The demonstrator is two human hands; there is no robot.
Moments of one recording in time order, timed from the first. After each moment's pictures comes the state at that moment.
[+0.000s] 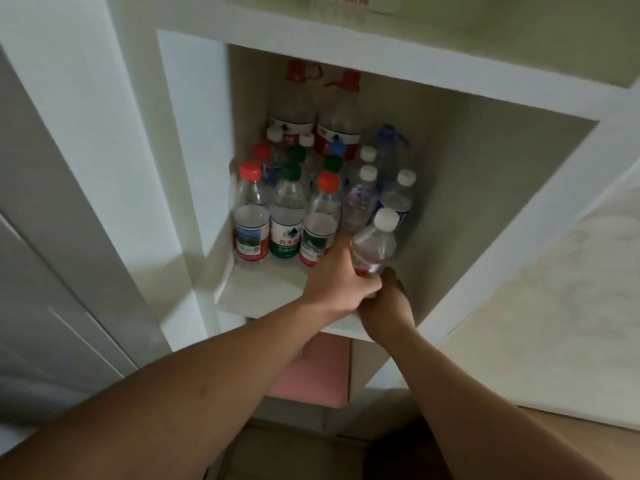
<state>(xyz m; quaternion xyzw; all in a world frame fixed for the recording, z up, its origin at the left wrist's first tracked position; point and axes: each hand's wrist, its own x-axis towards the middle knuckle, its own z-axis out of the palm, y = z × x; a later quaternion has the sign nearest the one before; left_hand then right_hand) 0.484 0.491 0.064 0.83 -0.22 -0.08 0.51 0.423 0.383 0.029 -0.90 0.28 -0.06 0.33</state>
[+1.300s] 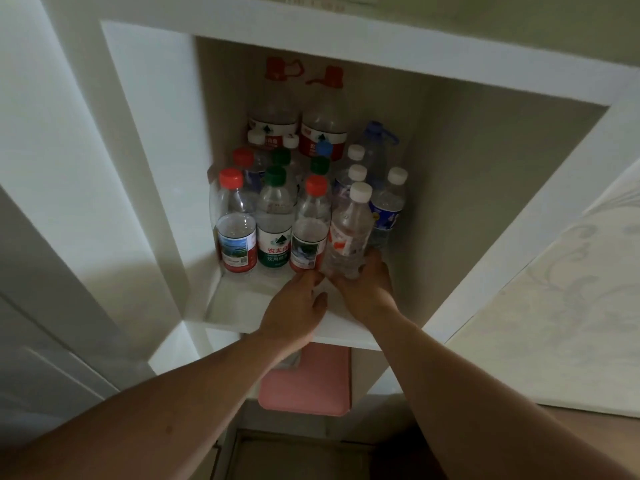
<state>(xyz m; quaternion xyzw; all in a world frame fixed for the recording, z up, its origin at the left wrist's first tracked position) 0.514 0.532 -0.019 0.87 -0.28 -0.05 0.40 0.476 0.379 0.017 -0.83 0.28 -0.13 0.47</state>
